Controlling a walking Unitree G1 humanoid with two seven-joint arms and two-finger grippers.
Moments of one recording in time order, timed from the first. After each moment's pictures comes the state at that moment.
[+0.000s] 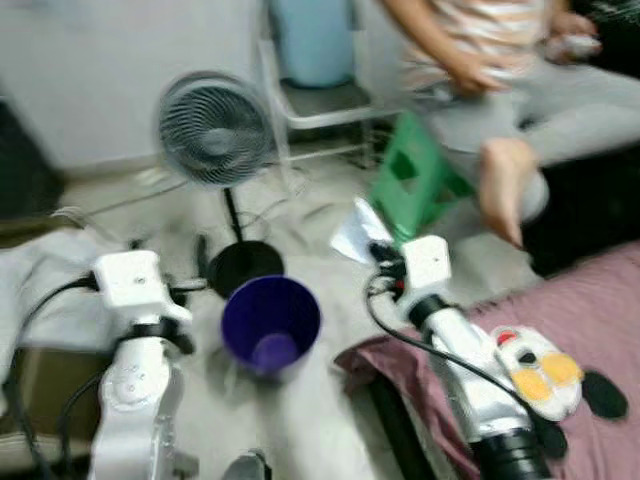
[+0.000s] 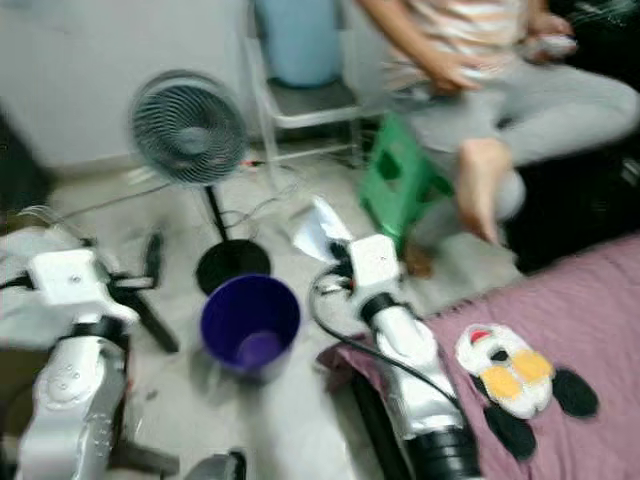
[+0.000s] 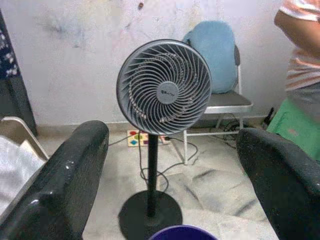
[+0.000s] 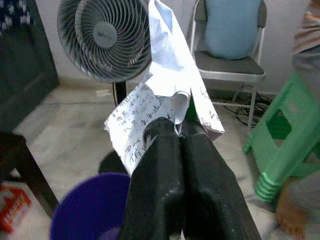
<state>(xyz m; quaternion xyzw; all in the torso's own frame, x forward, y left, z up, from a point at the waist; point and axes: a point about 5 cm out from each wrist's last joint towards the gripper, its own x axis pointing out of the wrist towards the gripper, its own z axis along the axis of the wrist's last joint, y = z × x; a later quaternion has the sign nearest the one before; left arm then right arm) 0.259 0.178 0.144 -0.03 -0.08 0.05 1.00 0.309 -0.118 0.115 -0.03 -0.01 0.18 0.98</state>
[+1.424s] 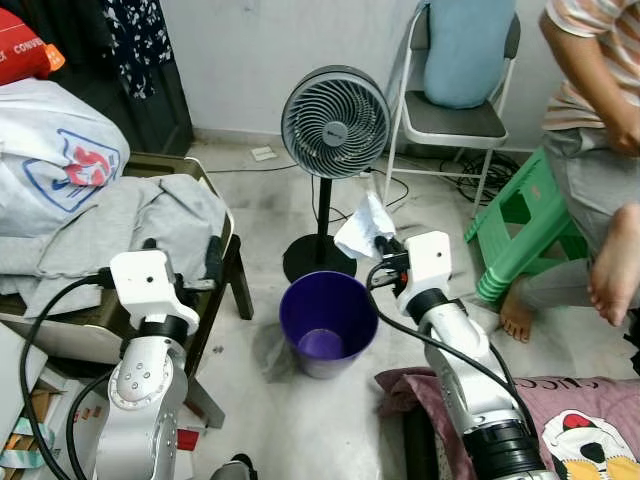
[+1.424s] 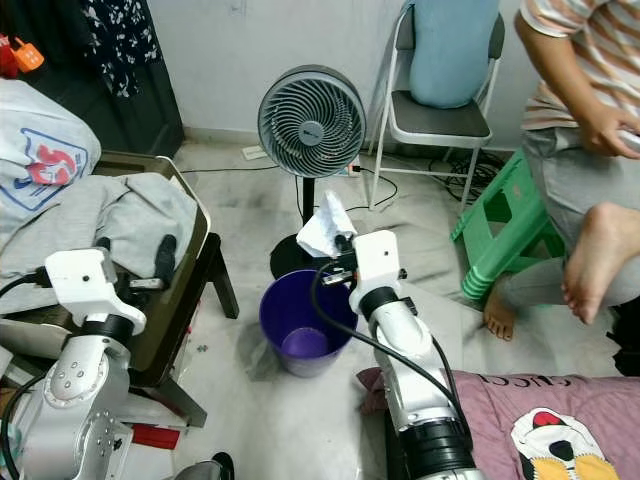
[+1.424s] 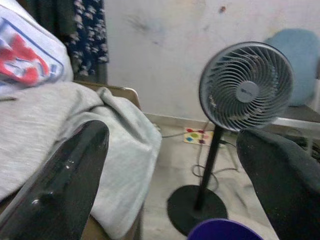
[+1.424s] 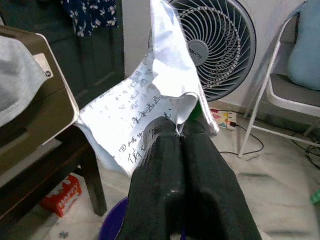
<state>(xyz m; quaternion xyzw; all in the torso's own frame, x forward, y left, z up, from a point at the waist) 0.258 0.172 0.139 -0.04 -0.06 0.00 1.00 0.317 -0.116 0.117 -0.03 -0.02 0.14 0.99</state>
